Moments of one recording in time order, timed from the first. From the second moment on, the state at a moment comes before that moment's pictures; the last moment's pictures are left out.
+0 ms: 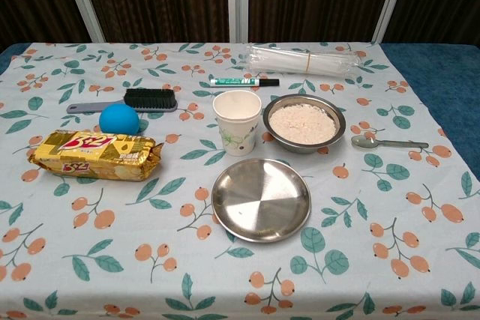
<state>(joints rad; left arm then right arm) -0.02 -1.24 -0.04 -1.58 1.49 1.54 0.11 0.15 -1.06 -0.02 -1.60 -1.49 1.53 0.08</state>
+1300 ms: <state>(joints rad) -0.01 -1.28 -0.04 -1.50 1.46 1.52 0.05 0.57 -1.54 0.12 -1.23 -1.21 0.92 -0.35</state>
